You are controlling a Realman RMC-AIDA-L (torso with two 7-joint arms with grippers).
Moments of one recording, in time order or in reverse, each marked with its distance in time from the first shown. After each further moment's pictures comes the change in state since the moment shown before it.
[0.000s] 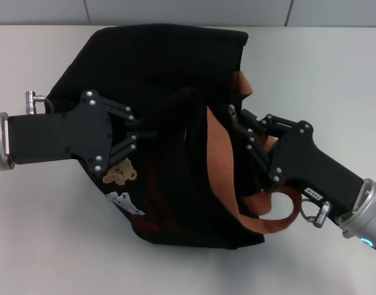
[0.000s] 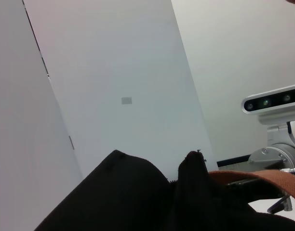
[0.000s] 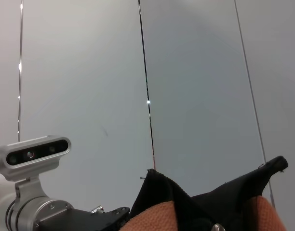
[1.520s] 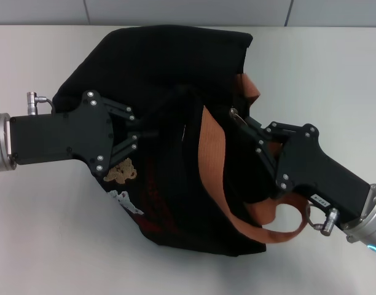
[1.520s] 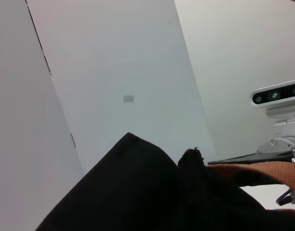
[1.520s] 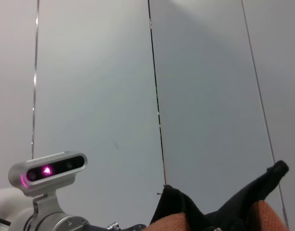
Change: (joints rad) left arm -0.002 0.000 0.000 -0.012 0.001 -0.011 0.005; right arm -0.013 -0.005 -0.009 0.002 -0.013 -0.057 -0.005
